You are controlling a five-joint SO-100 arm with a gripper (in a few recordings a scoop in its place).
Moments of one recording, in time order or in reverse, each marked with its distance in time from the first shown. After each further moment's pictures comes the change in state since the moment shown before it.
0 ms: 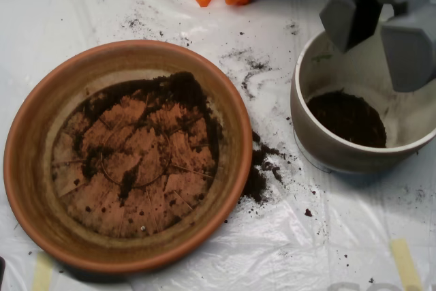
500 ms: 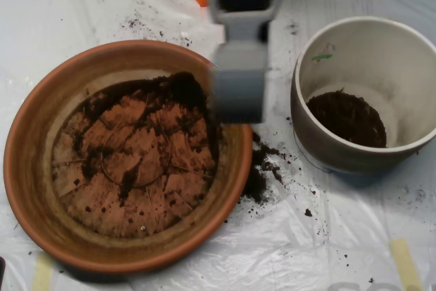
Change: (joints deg) arm 28.9 7.2 9.0 -2.7 11.0
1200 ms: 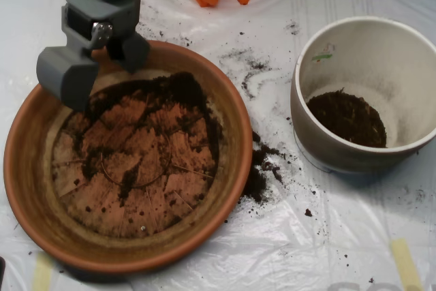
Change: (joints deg) arm 40.1 25.8 75.3 -45.8 -8.3
